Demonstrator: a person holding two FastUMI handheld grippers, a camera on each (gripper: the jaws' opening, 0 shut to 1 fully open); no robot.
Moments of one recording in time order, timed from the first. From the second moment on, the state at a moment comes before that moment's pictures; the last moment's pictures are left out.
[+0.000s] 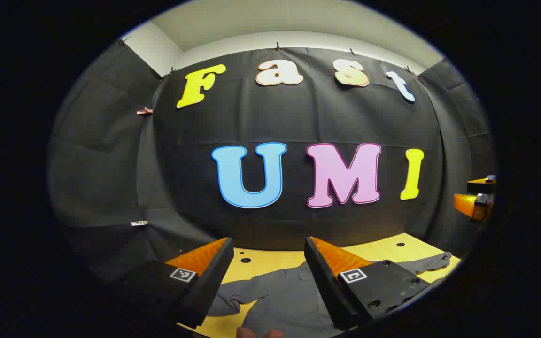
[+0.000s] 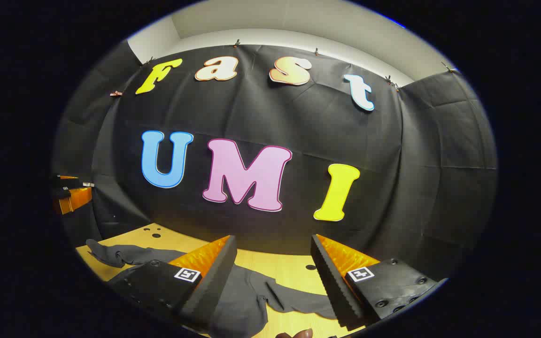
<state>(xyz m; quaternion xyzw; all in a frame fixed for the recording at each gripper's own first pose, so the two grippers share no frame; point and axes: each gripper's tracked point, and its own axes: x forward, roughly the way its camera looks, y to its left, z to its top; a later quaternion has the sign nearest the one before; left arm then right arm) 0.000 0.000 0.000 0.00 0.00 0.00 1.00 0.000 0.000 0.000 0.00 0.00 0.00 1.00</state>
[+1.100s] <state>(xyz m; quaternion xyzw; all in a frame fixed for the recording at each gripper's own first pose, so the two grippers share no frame) 0.039 -0.048 -0.023 0.02 0.03 -0.03 1.00 0.050 -0.088 -0.104 0.00 0.10 -0.05 0.99</state>
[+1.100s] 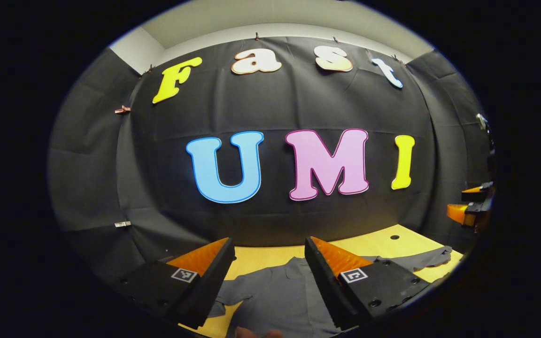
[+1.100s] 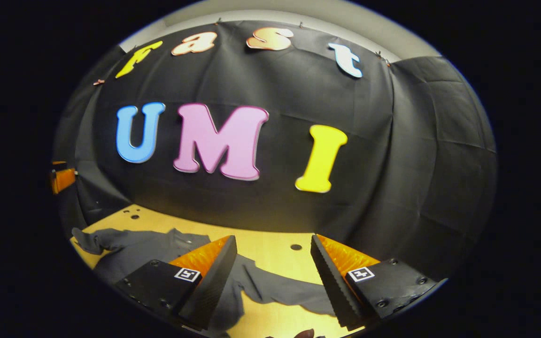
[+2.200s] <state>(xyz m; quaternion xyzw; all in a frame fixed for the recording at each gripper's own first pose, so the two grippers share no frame) 0.051 -0.074 -0.062 0.05 0.11 0.02 0.99 0.072 -0.262 -0.435 0.09 0.40 -0.17 0.90</state>
